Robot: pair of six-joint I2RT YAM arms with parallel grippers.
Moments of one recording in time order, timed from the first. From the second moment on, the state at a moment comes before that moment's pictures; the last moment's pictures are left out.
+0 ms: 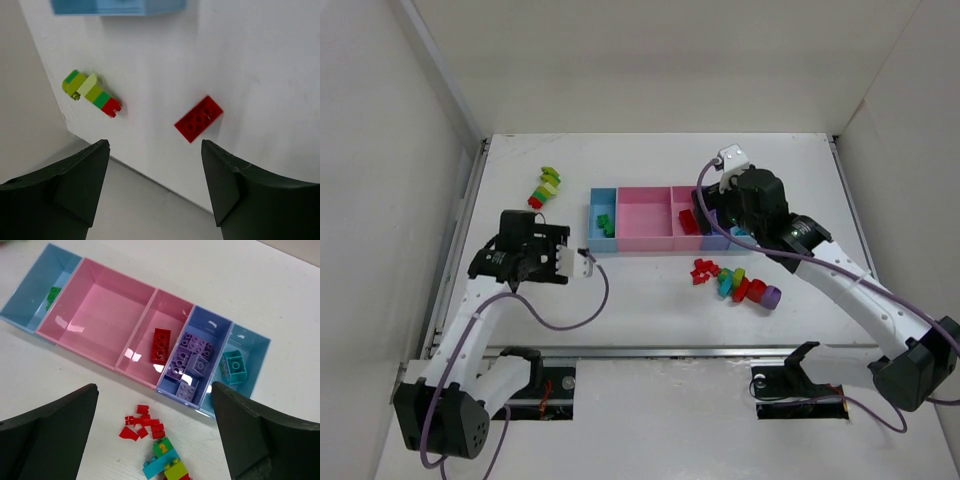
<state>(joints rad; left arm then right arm) -0.15 0.96 0.82 -0.71 0.23 1.44 0.61 1.20 1.15 -0.39 0.21 0.02</state>
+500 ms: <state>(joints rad) -0.18 1.11 0.68 -0.79 0.05 1.89 0.61 1.22 1.13 -0.36 0.11 0.01</state>
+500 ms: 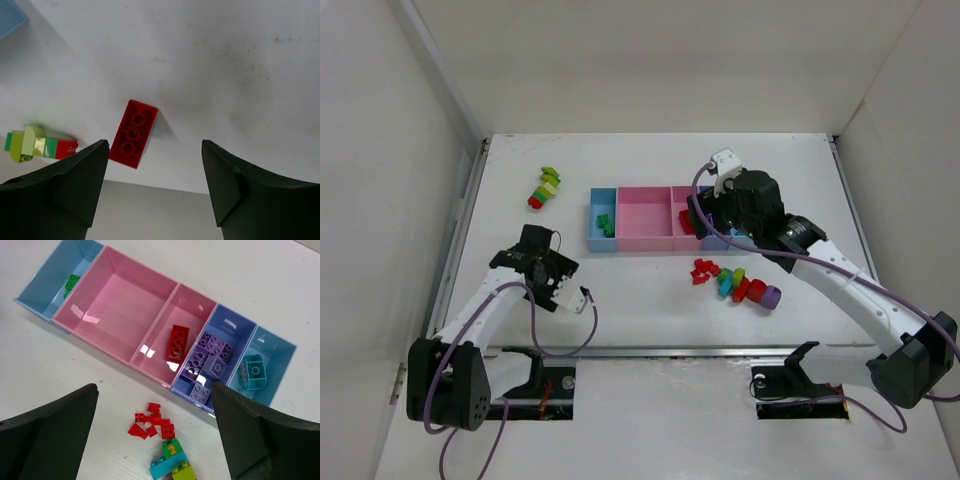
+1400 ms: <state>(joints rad) -0.18 1.28 0.71 -0.67 0.00 1.88 0.61 1.22 1.13 -0.35 0.09 0.00</state>
